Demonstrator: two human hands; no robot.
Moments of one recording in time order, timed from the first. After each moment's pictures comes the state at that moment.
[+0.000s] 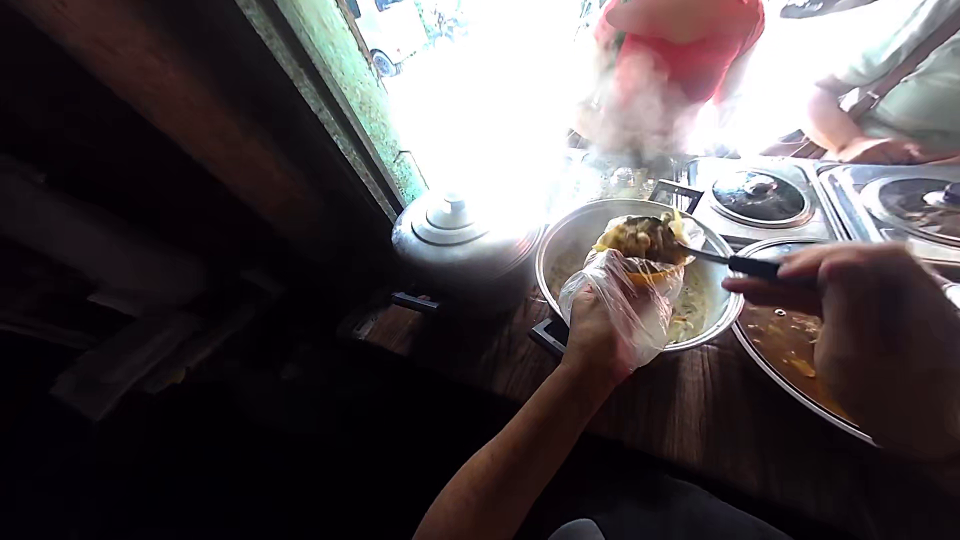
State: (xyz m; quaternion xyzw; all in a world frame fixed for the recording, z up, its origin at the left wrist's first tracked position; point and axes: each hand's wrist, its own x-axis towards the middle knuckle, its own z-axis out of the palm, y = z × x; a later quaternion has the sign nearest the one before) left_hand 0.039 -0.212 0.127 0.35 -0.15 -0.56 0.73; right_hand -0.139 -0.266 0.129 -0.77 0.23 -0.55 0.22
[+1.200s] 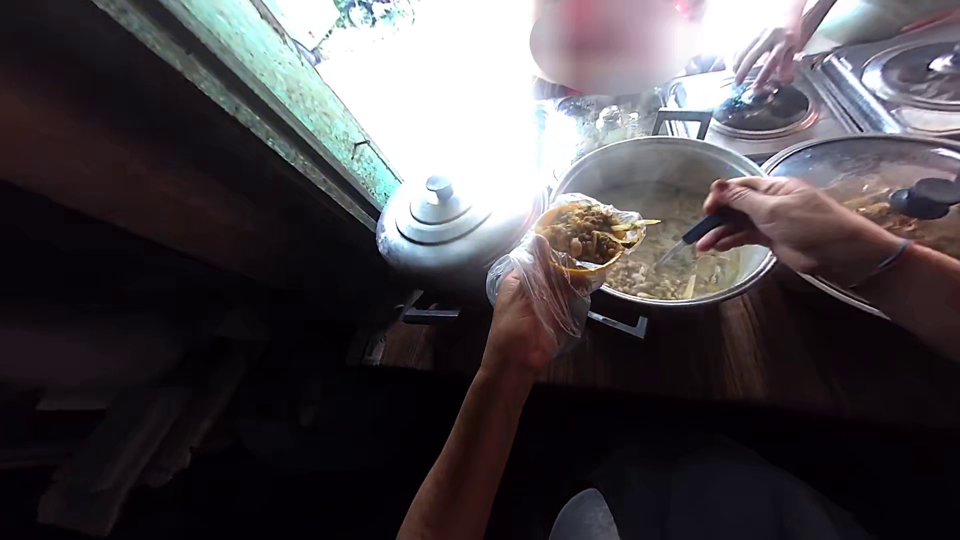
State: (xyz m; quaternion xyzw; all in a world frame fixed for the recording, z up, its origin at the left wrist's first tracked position) left_hand 0.167 -0.177 0.117 0.41 -0.20 -0.59 0.67; right_hand -0.089 -0.322 0.090 -0.55 0.47 -0.34 0.60
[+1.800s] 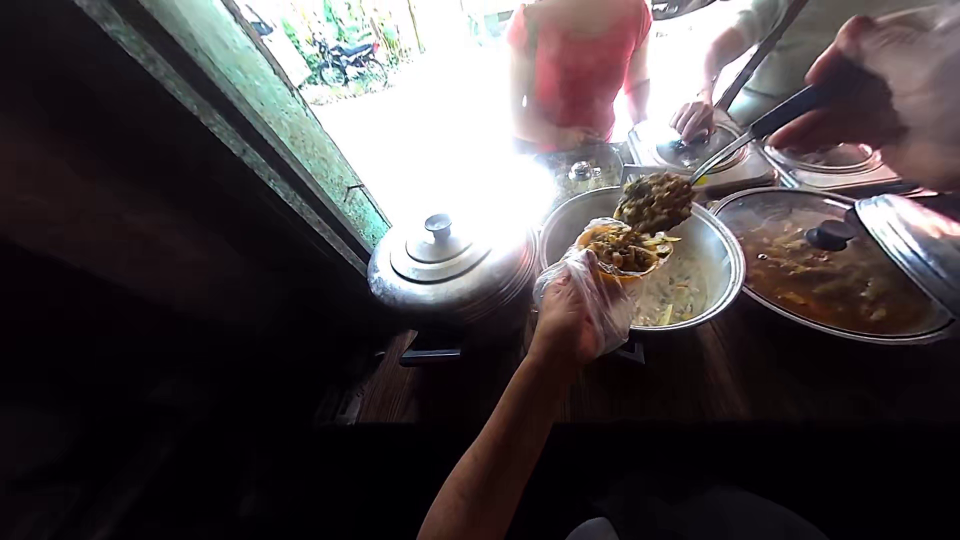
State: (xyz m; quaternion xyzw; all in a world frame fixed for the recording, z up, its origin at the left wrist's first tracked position) left_hand 0.142 -0.220 0.108 0.38 -0.21 -0.66 0.62; right_hand -0.110 -0.311 0.230 -0.61 0.42 -0.53 0.40
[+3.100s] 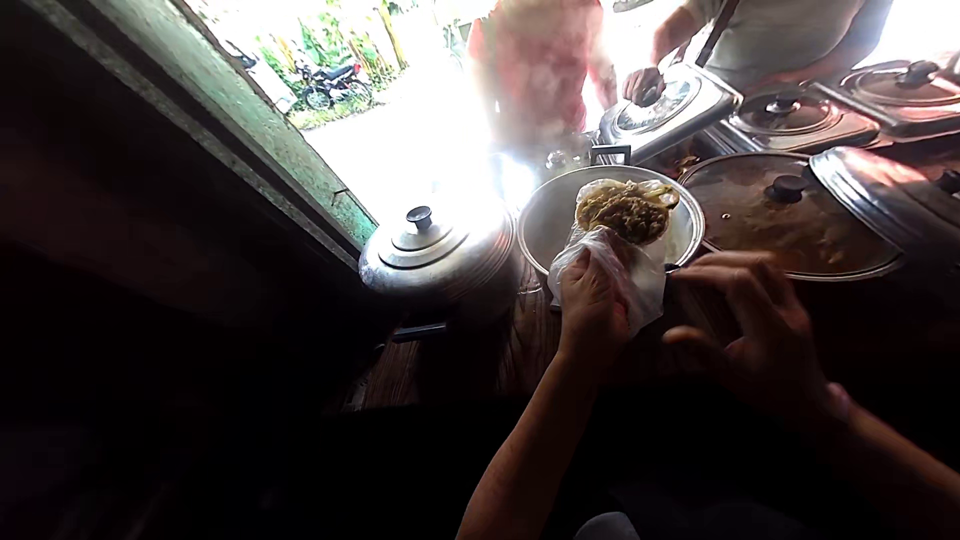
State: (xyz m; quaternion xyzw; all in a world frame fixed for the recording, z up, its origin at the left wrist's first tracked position) left_hand 0.083 -0.175 0.114 0.34 -0.28 -0.60 0.66; right_hand -0.067 -0.151 0.080 -0.76 0.41 -0.50 -0.04
